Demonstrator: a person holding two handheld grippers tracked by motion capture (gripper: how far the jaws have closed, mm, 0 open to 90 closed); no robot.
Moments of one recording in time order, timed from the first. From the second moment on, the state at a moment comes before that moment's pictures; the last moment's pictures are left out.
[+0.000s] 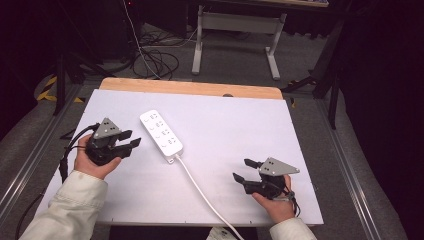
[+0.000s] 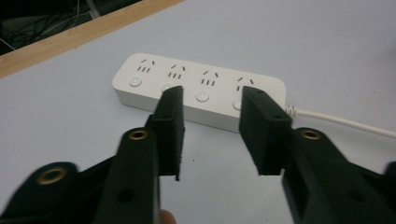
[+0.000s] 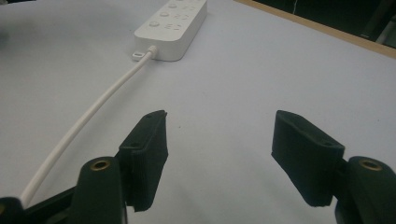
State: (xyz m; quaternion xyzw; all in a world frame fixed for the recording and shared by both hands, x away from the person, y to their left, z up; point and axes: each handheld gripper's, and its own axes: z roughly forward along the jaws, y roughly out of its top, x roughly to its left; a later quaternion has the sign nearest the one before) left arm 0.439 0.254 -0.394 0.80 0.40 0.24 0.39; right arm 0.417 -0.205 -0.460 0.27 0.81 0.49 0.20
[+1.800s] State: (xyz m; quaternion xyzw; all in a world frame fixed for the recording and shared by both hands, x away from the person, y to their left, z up) left arm 0.534 0.241 -0.457 0.75 0.45 0.23 0.42; right arm 0.416 -0.205 -0.461 0.26 0.81 0.49 0.20
